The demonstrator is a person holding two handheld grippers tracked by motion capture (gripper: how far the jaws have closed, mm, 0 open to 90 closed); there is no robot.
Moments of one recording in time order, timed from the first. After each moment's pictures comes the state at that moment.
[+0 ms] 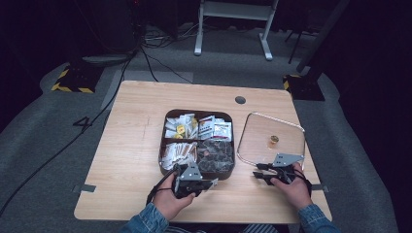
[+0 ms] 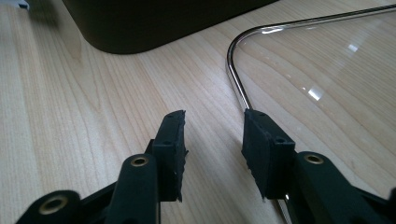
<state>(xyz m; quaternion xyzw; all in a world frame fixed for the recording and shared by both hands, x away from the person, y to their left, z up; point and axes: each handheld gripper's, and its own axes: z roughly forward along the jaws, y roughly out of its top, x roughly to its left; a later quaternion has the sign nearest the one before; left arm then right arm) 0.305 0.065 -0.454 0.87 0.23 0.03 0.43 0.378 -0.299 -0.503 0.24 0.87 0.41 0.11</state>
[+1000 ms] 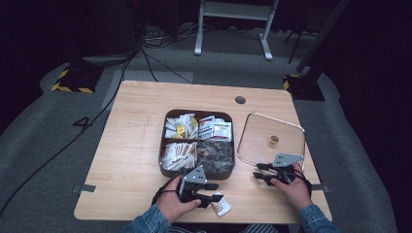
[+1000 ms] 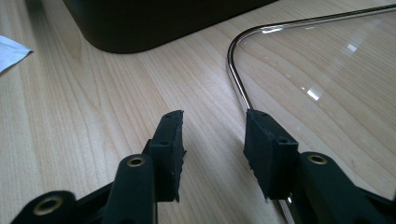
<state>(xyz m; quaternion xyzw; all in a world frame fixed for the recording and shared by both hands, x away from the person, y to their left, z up) 0.301 0.056 -0.459 0.85 0.21 -0.04 0.48 0.378 -0.299 -0.503 0.24 0.87 0.41 0.11</state>
